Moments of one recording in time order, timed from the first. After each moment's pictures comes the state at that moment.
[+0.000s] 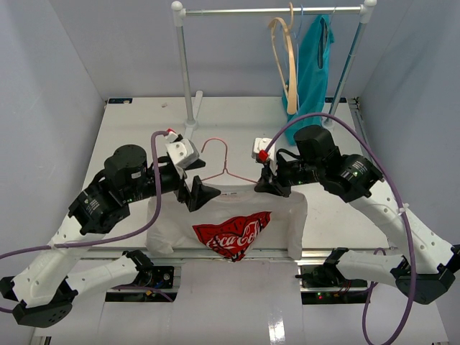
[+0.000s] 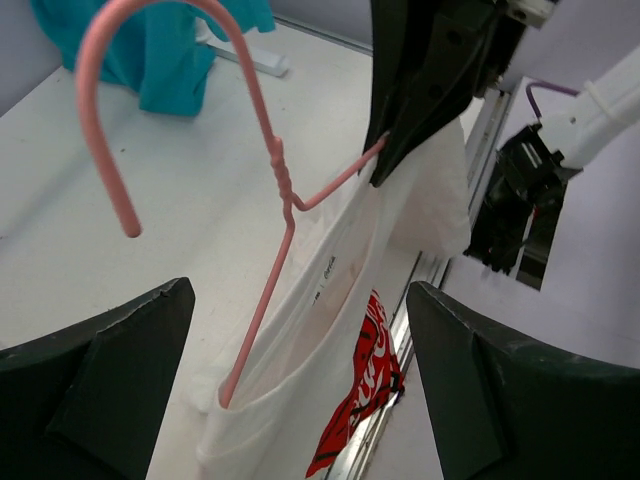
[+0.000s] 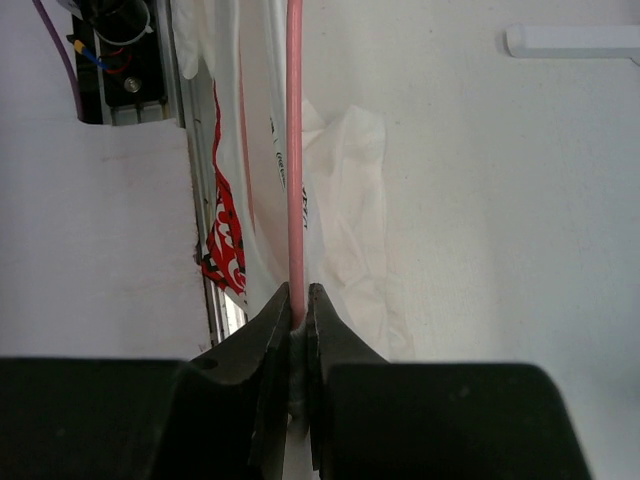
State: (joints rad) left arm -0.80 0.88 1.30 -0.65 0.35 0.07; right arm 0.80 1.13 1.40 -0.90 -0.55 -0.41
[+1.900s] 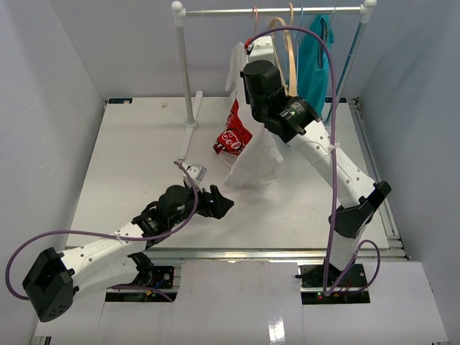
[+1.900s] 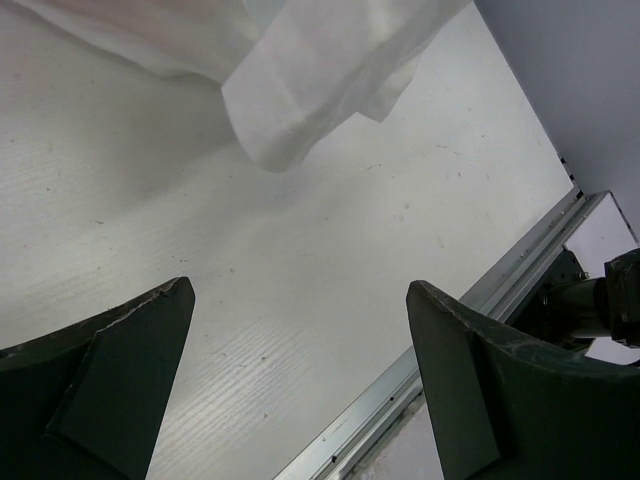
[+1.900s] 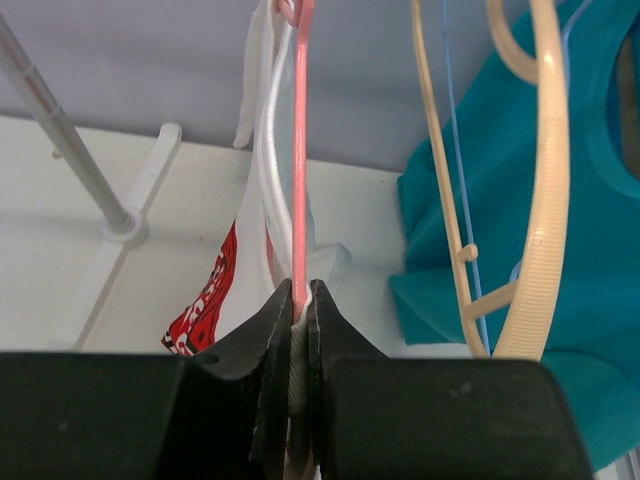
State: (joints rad) left arm -0.84 0.92 0.44 0.18 -0.02 -0.54; right arm 0.80 1.80 2.17 -0.63 0.71 0.06
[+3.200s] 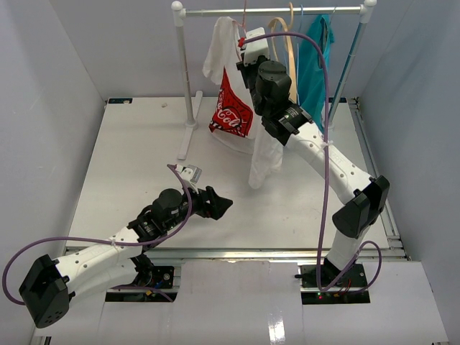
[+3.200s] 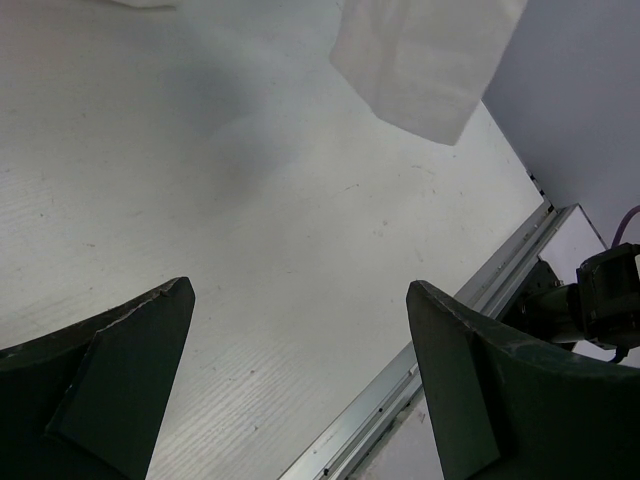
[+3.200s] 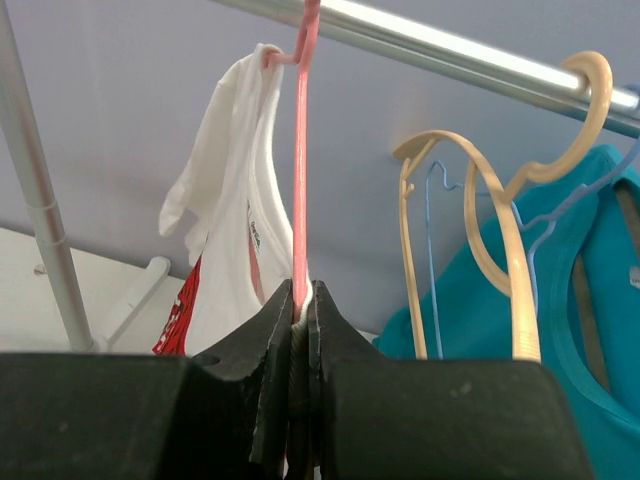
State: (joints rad) left arm -0.84 0.85 0.40 0.24 -0.01 -0.54; right arm 0.73 1.76 1.92 -0.01 0.52 -0.32
